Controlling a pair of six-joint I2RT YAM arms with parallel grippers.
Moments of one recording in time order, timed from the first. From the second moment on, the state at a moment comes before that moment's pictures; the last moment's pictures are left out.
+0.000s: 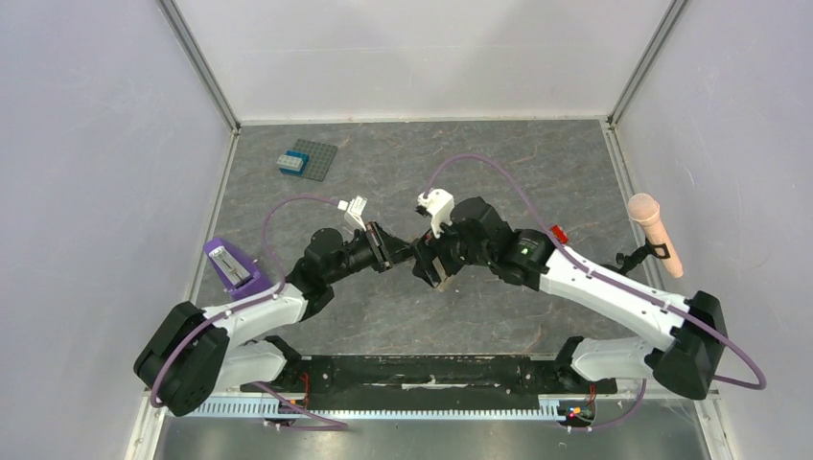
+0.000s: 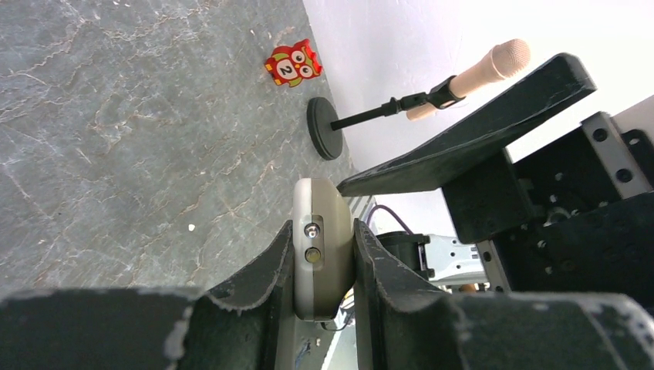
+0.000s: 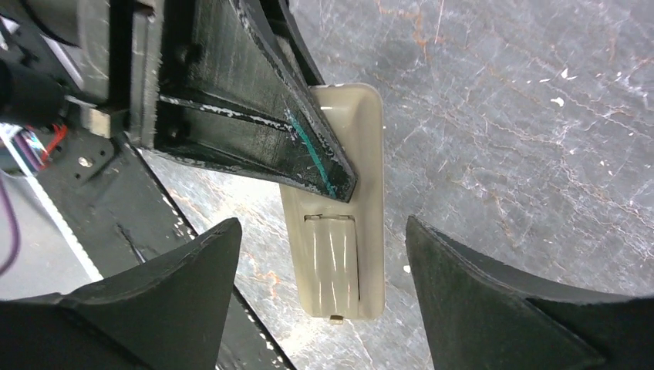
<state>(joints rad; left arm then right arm) -0.64 1.18 0.40 0.67 0.39 -1.07 0.92 1.27 1.05 -0.44 -0.08 0.14</state>
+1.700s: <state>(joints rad) -0.65 0.92 0.31 0.77 0.21 -1.61 0.84 0.77 0.63 0.02 0.02 0.97</state>
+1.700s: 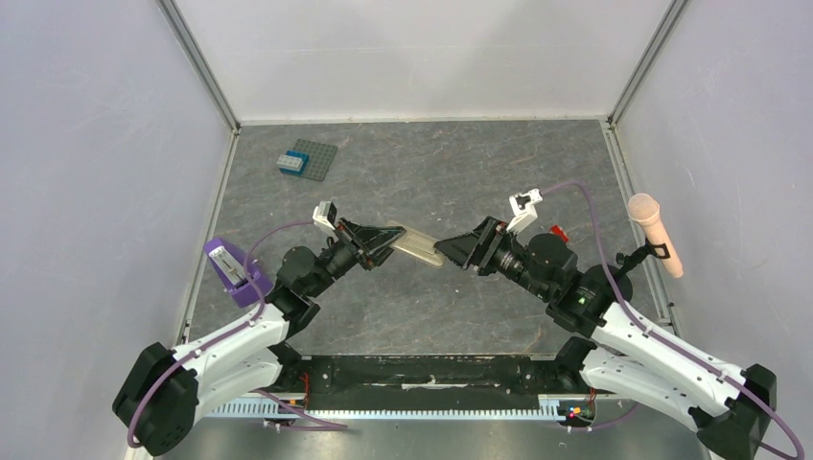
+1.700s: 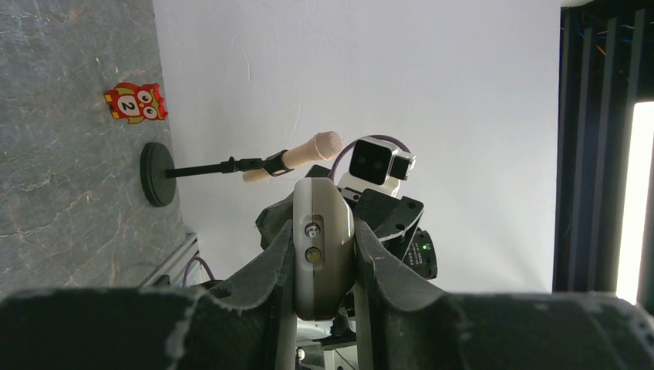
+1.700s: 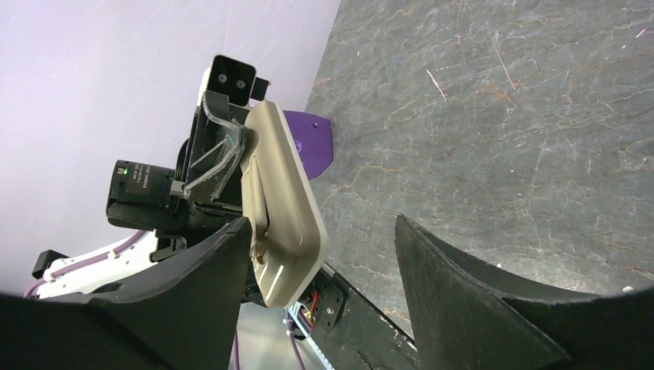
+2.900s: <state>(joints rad) -0.65 0.92 0.32 0.76 0.28 -1.49 0.83 0.82 0.62 0.07 -0.06 0.93</state>
